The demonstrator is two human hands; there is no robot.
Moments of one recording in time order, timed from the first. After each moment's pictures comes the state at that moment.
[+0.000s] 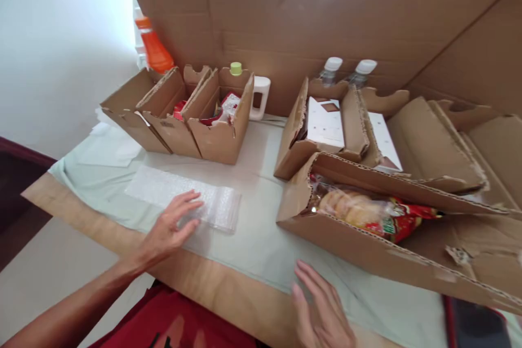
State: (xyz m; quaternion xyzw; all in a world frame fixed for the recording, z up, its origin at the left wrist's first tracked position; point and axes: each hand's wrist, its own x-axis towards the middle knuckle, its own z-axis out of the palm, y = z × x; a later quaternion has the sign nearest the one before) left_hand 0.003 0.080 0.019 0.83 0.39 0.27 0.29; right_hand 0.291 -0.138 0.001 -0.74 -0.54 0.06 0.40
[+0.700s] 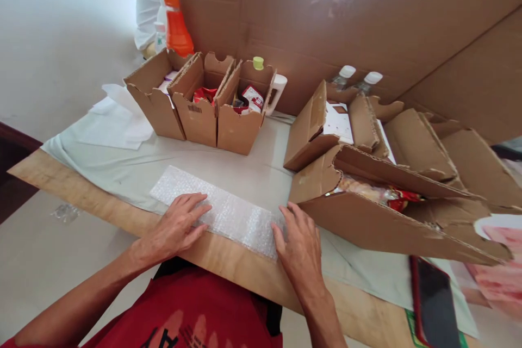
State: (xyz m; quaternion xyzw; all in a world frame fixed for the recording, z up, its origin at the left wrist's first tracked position) left_hand -0.047 0.061 0.025 0.92 0.32 0.16 0.14; right_hand 0.248 -0.045 0.009 -0.76 -0.62 -0.04 0.20
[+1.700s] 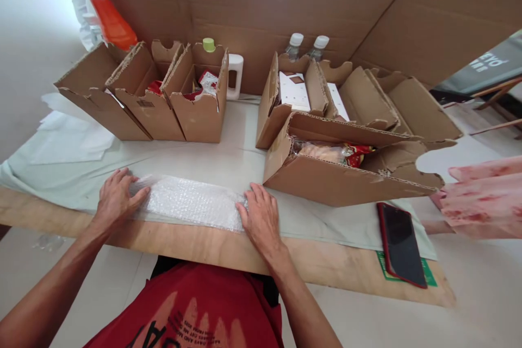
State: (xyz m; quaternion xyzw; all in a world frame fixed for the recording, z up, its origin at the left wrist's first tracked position) left_hand -0.098 0.136 -0.009 0.80 0.59 0.11 0.05; right_hand 0.218 -0.039 -0.014 -0.78 -0.59 0.05 0.20
